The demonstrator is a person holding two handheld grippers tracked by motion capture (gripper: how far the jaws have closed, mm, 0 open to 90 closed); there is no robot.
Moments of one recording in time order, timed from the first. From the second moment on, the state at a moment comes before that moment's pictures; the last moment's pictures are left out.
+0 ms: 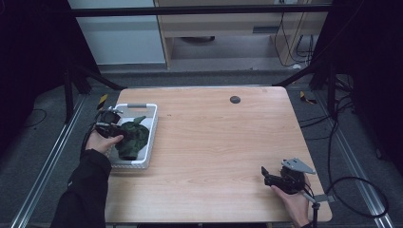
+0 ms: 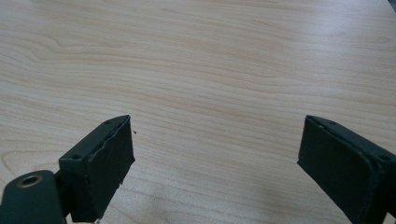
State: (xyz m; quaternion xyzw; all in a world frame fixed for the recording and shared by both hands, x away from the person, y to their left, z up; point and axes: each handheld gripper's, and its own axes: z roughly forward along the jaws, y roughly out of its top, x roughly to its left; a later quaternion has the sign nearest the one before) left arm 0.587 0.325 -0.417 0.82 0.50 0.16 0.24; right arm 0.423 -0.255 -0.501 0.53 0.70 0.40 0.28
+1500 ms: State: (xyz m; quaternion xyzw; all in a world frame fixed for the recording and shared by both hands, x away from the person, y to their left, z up) left arm 0.571 0.331 -0.392 0.82 0.48 0.18 0.26; right arm 0.423 -0.254 -0.502 0.53 0.70 0.39 0.28
